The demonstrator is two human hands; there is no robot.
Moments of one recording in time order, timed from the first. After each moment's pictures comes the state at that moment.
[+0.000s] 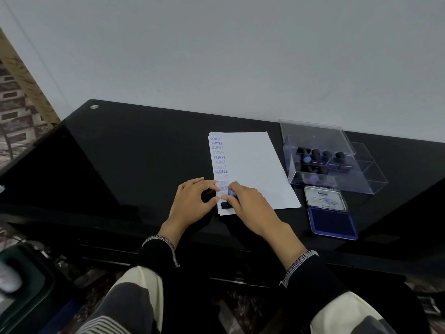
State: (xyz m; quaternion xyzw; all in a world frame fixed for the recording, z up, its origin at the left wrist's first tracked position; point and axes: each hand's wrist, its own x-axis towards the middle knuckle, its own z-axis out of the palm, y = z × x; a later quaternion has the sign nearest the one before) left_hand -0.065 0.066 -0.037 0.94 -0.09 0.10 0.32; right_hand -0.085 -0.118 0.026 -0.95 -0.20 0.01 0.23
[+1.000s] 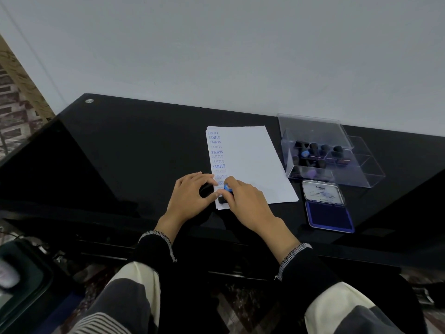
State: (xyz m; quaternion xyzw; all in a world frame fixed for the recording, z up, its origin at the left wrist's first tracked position) left_hand -0.068 0.064 -0.033 0.94 -0.11 0.09 0.30; right_hand -0.085 -0.112 0.015 -0.97 -0.19 -0.03 0.17
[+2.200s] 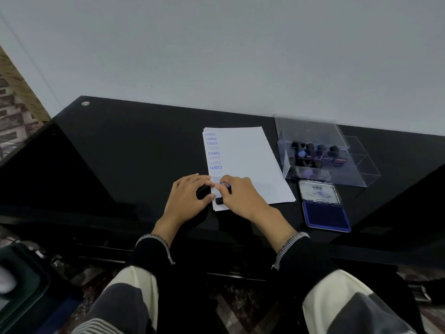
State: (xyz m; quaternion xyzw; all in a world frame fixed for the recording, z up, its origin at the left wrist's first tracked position) left_hand -0.066 0.067 -0.039 0.94 -0.11 0.09 0.30; right_hand -0.075 -0.108 0.031 -0.93 -0.14 0.05 0.34
